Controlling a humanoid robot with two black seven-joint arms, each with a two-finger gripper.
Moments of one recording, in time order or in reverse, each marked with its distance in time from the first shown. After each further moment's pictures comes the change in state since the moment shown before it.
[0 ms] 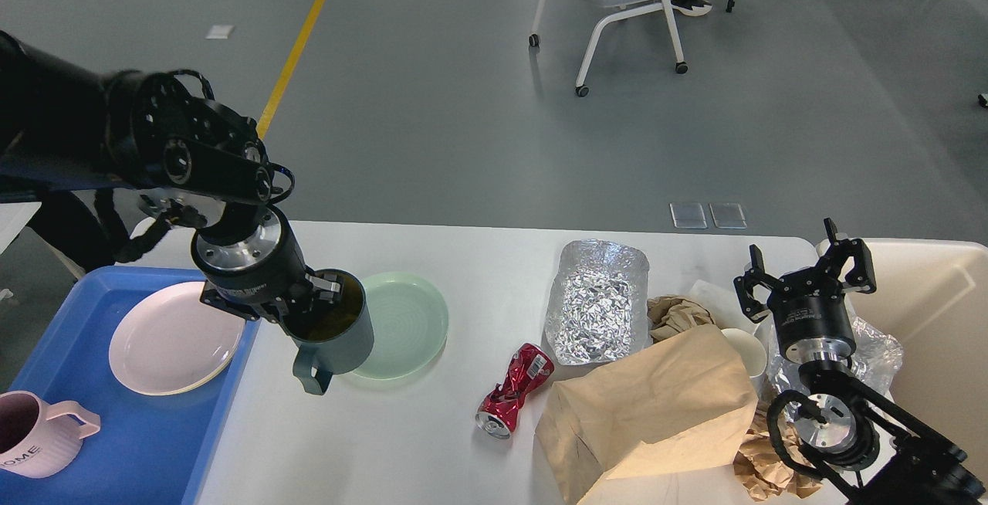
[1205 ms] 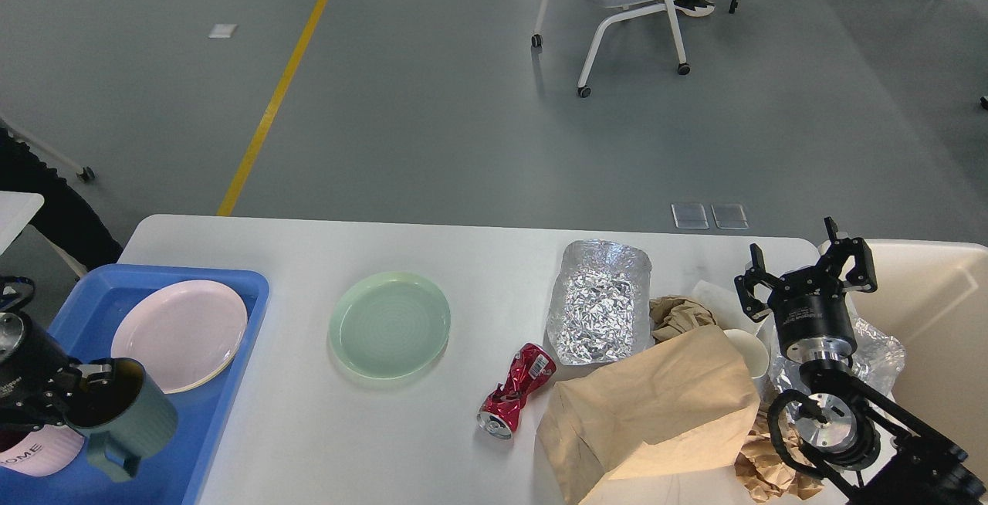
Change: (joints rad) left arm 0.697 0.627 -0.114 0.483 0.474 -0.139 -0.156; right arm 0.001 -0.002 0.000 0.000 0.000 0.000 0.000
